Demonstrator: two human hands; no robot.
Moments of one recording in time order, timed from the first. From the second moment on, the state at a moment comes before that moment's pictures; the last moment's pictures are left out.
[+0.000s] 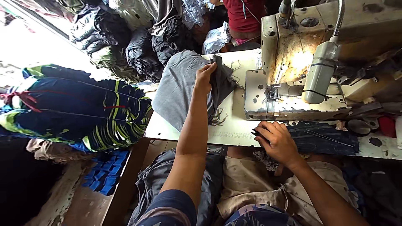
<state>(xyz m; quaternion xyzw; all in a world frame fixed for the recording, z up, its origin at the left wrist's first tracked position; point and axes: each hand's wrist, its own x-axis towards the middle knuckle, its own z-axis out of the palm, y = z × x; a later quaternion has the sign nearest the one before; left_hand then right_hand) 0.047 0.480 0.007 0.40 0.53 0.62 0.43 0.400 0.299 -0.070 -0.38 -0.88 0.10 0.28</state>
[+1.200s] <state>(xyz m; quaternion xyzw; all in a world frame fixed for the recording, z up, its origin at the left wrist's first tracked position) 0.059 0.451 0.007 0.62 0.75 0.22 -0.06 0.399 0.299 -0.070 -0.38 -0.87 0.08 0.29</state>
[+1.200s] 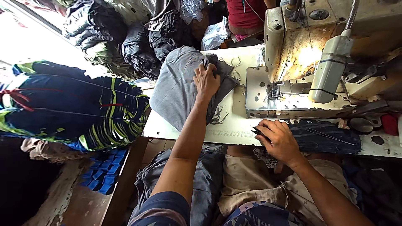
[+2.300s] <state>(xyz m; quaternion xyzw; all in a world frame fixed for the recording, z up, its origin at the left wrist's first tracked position) -0.015 0.466 -0.025 0.45 0.72 0.50 0.16 0.395 0.297 -0.072 -0.40 -0.87 0.07 0.29</state>
